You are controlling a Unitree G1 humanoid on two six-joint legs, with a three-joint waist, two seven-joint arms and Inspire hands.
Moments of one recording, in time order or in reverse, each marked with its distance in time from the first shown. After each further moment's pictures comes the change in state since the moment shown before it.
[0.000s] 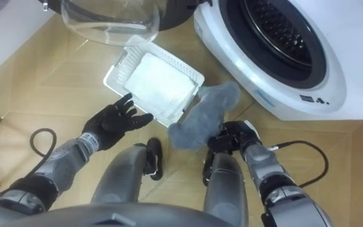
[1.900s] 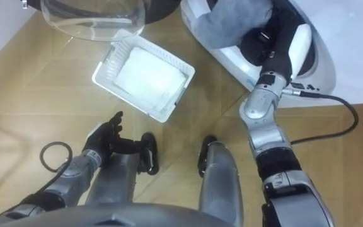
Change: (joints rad) left arm 0.087 -0.067 0.016 0.098 0.335 -0.141 0.200; right arm -0.037 0.008 -0.106 -0.514 -0.260 -0.196 -0.721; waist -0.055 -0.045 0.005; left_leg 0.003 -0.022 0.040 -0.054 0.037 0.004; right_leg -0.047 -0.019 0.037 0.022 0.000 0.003
